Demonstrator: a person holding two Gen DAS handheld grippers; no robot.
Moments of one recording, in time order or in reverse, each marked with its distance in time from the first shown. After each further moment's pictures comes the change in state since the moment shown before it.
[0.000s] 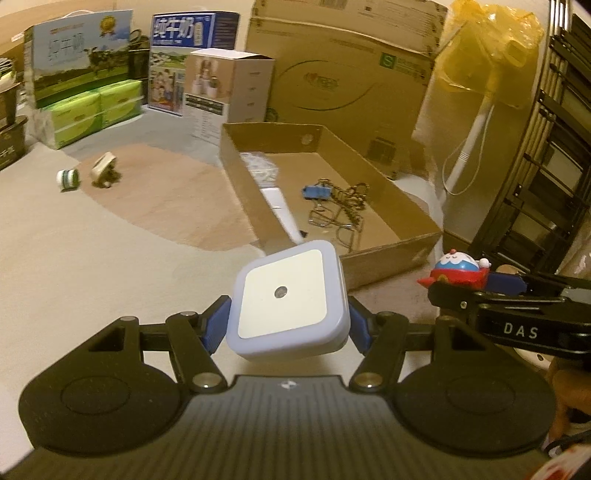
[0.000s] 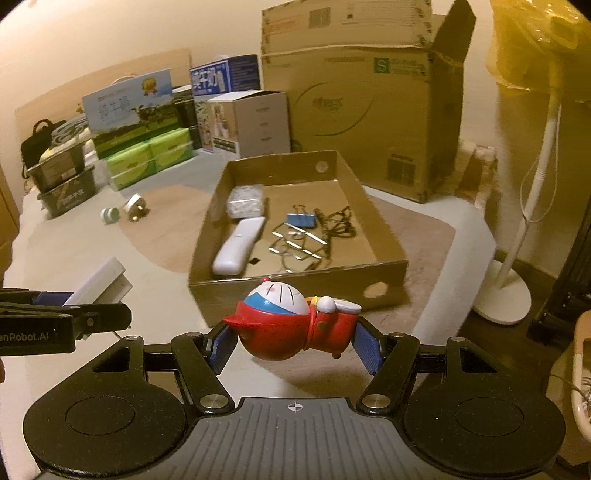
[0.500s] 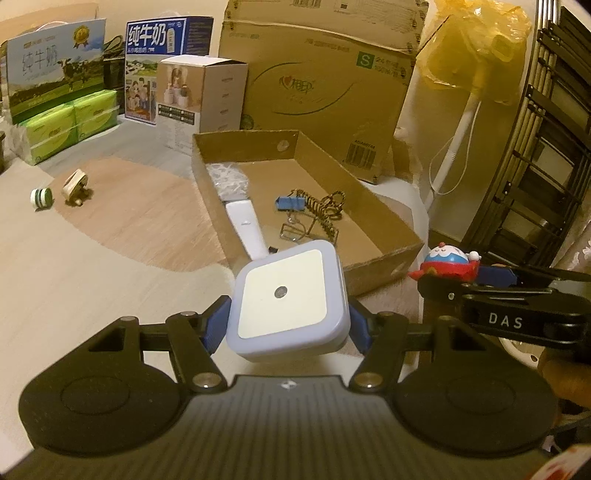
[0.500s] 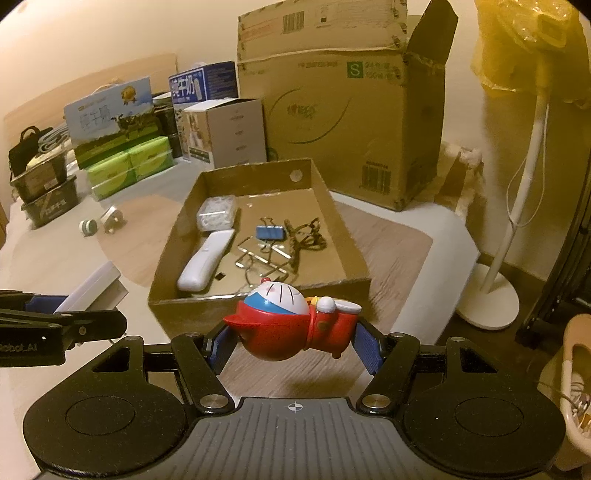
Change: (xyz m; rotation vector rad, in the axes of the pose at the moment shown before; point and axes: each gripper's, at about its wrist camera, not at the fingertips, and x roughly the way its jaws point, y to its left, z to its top) left arm 0.017 -0.024 0.019 0.031 -0.005 -0.030; right arm 0.006 -0.029 0.015 0.008 -0.018 -0.031
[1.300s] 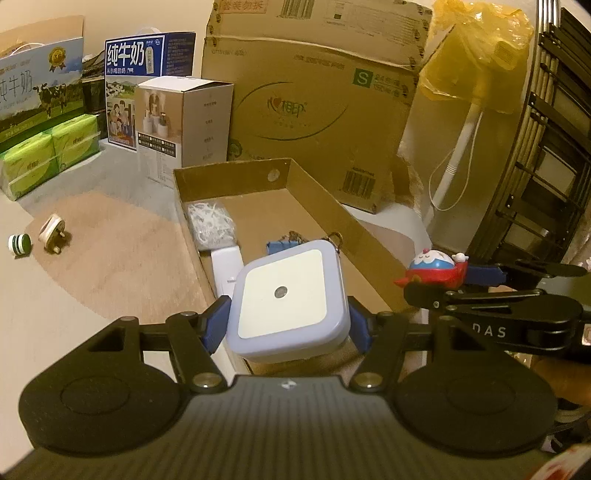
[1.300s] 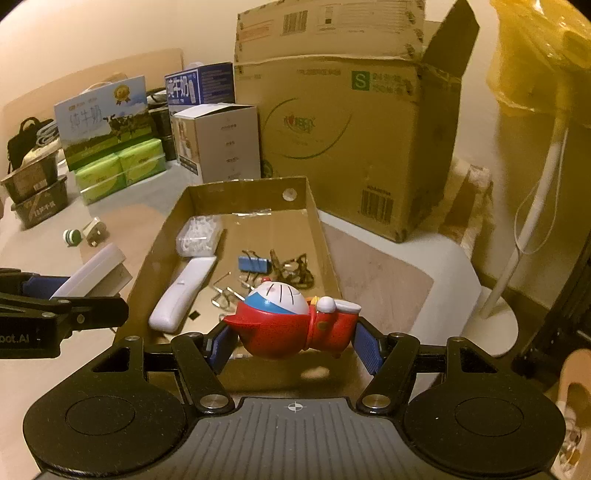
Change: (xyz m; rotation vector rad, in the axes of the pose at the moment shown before) left arm 0.038 -0.004 0.056 0.025 -0.023 -0.007; right arm 0.040 -0.017 0.051 -0.066 0.010 0.008
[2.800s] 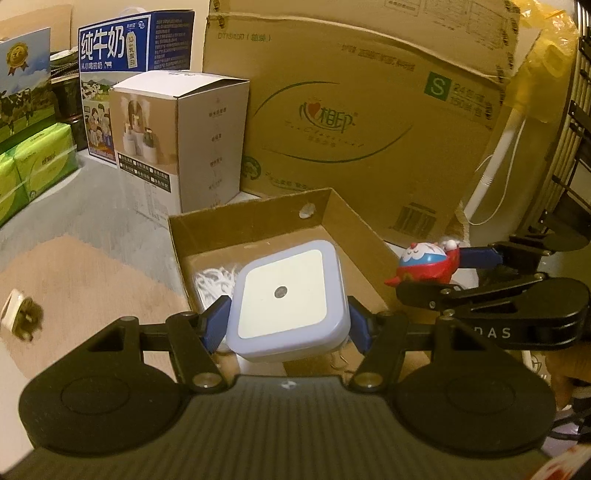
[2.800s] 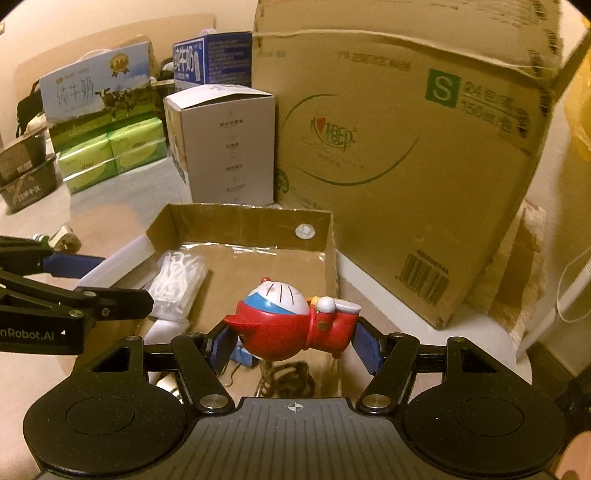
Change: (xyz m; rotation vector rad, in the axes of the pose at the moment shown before) left arm 0.123 0.053 0.092 0.015 0.052 0.003; right arm 0.138 -0.011 0.103 -0.140 0.094 0.064
